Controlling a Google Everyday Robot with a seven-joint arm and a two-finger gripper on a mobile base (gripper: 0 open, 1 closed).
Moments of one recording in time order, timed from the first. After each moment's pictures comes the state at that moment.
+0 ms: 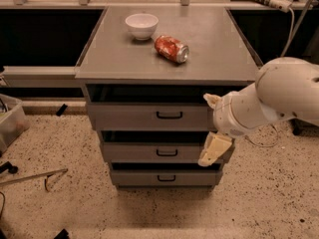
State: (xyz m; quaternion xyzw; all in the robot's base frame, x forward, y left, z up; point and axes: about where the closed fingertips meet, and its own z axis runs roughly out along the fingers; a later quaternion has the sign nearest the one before) arm 0.504 -0.127 0.790 -0.64 0.71 0.02 0.29
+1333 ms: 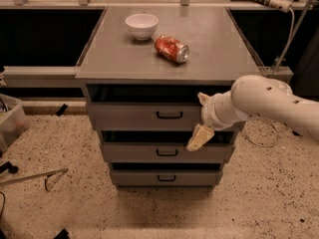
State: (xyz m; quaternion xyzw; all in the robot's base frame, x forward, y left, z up) arm 0.601 -0.127 0.714 -0.61 0.73 0.01 0.32
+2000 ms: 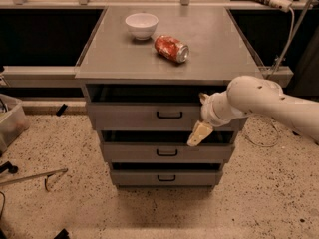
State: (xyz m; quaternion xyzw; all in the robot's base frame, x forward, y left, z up) arm 0.638 -0.135 0.685 -0.60 0.74 0.01 0.32
